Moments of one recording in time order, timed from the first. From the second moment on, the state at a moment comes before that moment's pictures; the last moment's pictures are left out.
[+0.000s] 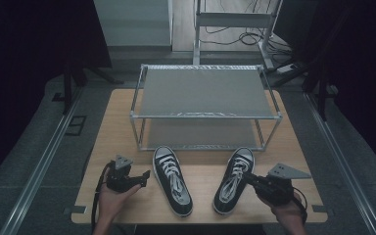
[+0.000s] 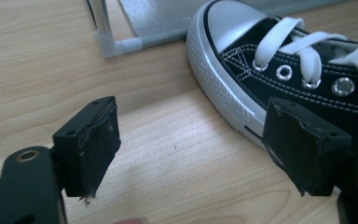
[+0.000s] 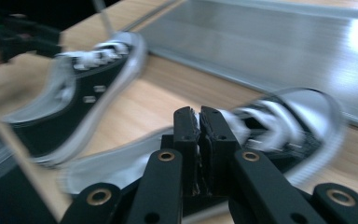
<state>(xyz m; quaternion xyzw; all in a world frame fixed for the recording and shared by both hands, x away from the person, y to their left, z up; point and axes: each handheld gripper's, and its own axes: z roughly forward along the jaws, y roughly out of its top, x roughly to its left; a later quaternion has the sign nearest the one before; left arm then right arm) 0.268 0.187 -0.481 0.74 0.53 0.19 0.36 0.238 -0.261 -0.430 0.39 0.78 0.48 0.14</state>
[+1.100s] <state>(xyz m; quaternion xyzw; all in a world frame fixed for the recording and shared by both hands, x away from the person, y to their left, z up) 0.265 0.188 -0.479 0.74 0.54 0.17 0.36 0.201 -0.128 -0.471 0.26 0.86 0.43 0.06</state>
